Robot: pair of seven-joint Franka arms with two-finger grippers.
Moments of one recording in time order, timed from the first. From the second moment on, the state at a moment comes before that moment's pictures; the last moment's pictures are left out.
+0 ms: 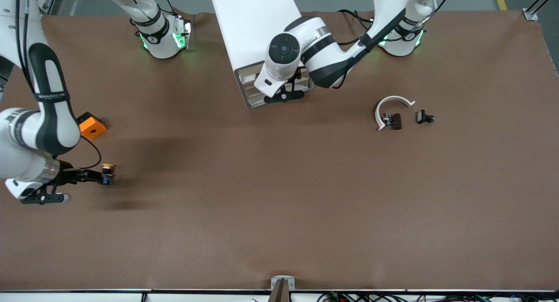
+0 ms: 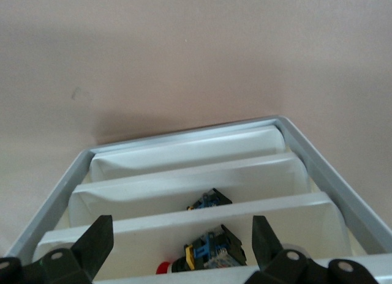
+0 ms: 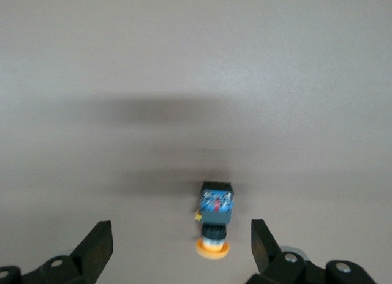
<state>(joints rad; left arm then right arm) -0.28 0.53 -0.77 -1.71 0.01 1.98 -1.16 -0.18 0.51 -0.01 -1.61 0.04 2.07 -0.25</state>
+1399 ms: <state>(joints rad) -0.30 0.54 -0.53 -1.58 0.15 2.03 -1.28 -0.07 0.35 -0.01 -1.31 0.03 1.50 -0.10</state>
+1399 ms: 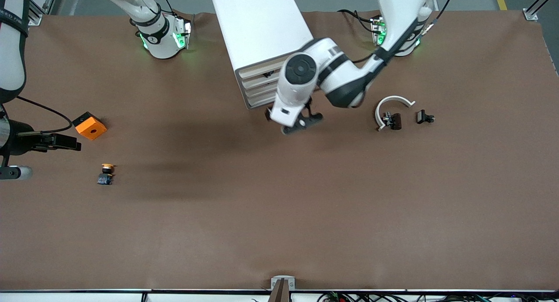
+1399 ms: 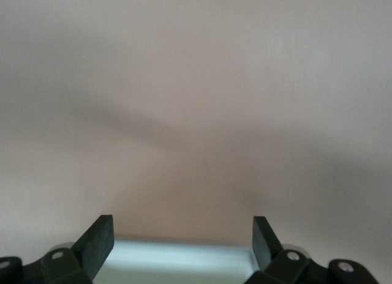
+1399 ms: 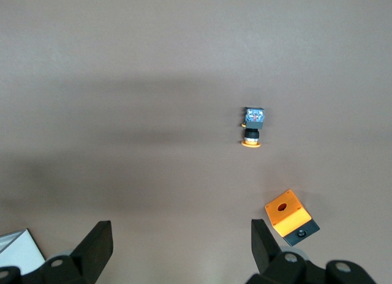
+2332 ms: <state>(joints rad) 0.03 0.48 -0.47 -1.44 0.40 1.87 -1.02 -0.07 0.27 -0.02 -1.23 0.01 1.39 -0.09</state>
